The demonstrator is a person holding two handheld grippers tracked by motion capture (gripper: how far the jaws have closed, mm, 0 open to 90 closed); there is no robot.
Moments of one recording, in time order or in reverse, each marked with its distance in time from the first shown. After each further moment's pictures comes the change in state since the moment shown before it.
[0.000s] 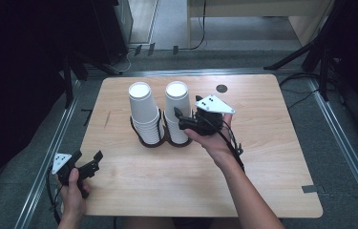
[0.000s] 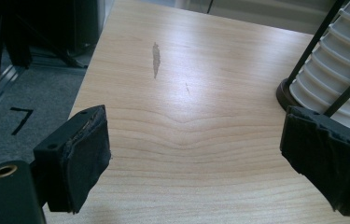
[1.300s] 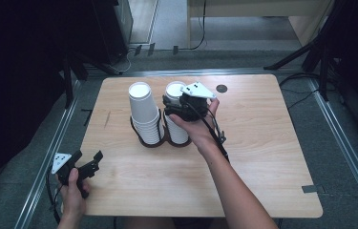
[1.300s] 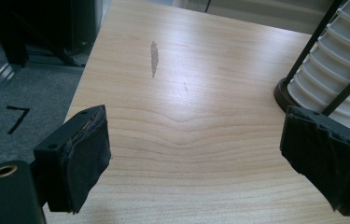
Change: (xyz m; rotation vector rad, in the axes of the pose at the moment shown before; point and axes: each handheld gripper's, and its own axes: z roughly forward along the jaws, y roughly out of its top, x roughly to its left) left arm 0.001 0.000 0.000 0.005 -0.010 -0.005; right arm 0.011 0.018 0.048 0.021 -0.063 0.050
